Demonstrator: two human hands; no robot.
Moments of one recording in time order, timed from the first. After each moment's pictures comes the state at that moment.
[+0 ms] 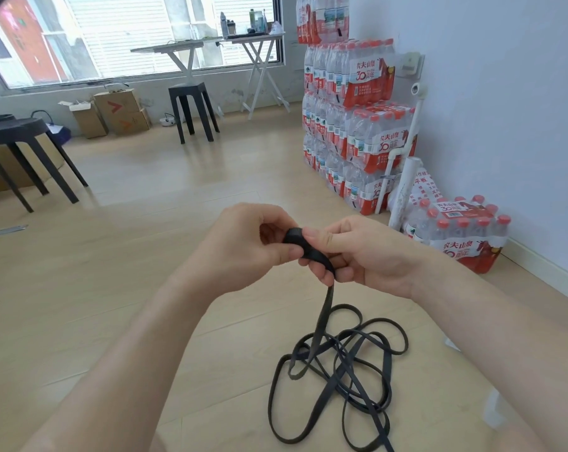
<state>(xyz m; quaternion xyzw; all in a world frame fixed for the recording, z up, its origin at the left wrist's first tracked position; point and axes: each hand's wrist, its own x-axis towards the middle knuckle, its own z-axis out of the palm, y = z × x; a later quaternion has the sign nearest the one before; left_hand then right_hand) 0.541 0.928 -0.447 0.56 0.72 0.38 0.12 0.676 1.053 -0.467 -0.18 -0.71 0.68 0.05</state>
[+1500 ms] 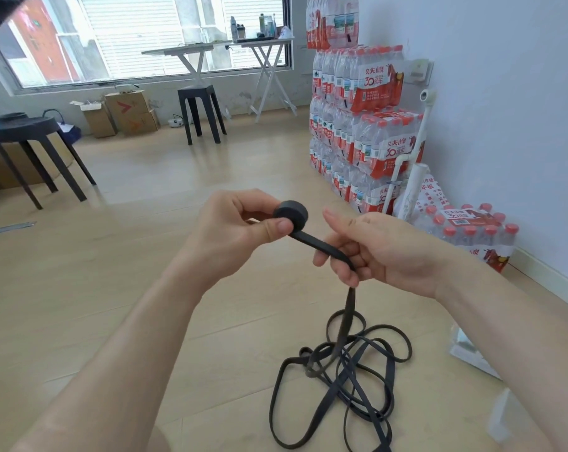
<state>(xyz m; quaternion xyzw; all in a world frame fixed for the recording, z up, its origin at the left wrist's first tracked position) 0.522 0.927 -0.448 0.51 0.65 0.54 0.17 0.684 1.056 -0.451 -0.19 -0.74 0.64 0.05</state>
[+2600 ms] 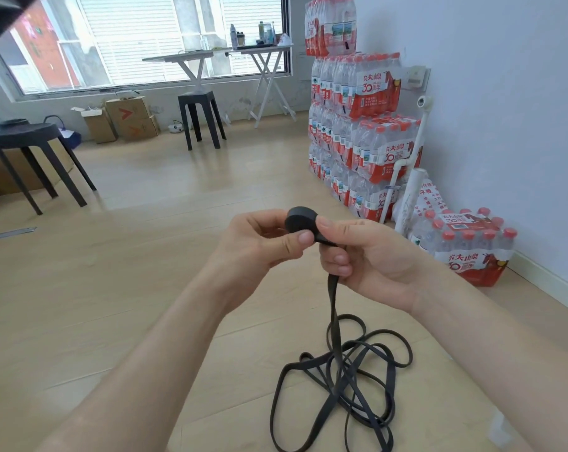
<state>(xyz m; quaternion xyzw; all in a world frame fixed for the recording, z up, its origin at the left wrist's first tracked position) 0.535 0.937 -0.464 0.43 0.54 0.63 0.35 0.671 1.050 -0.463 -0.12 -0.57 0.80 0.12</state>
